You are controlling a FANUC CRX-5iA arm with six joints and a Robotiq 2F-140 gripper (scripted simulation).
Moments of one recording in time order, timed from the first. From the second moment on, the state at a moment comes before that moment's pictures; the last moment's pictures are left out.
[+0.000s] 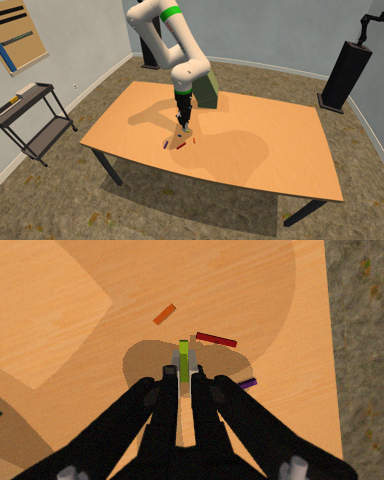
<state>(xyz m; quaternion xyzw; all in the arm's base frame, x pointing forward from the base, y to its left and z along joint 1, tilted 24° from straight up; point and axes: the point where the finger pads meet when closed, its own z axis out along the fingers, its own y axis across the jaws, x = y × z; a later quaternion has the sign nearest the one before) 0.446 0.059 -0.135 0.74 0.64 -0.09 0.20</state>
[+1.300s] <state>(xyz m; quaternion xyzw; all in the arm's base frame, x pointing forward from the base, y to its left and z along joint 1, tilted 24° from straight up) 0.431 0.019 -0.174 0.68 0.71 -0.10 0.18</state>
